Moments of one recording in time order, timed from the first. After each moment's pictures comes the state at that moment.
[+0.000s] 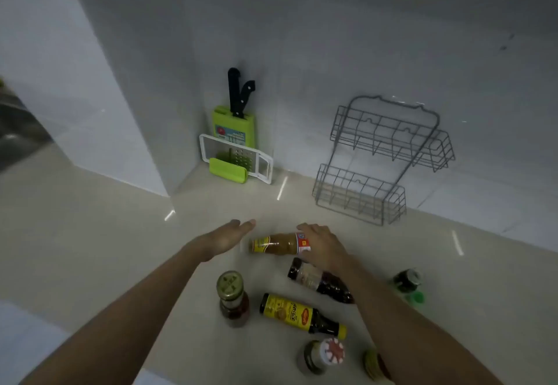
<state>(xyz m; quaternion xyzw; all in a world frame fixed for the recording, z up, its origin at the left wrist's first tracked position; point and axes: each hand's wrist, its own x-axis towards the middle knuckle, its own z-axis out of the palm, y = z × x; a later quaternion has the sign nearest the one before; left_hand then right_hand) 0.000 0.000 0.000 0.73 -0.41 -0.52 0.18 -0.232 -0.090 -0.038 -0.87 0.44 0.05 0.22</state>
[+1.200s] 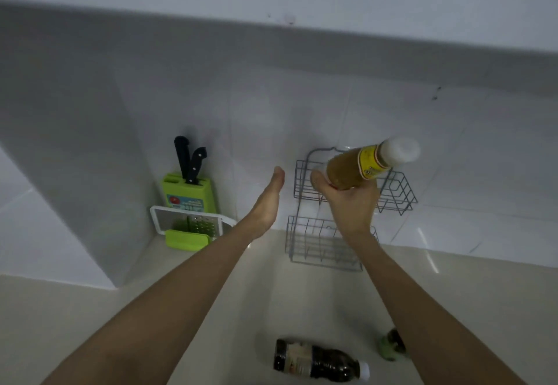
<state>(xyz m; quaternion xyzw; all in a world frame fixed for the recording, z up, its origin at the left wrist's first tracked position) -0.078 -0.194 0.111 0.55 -0.46 -0.54 0.44 -0.233 -0.207 0.120 -0.56 0.53 -0.60 0.21</state>
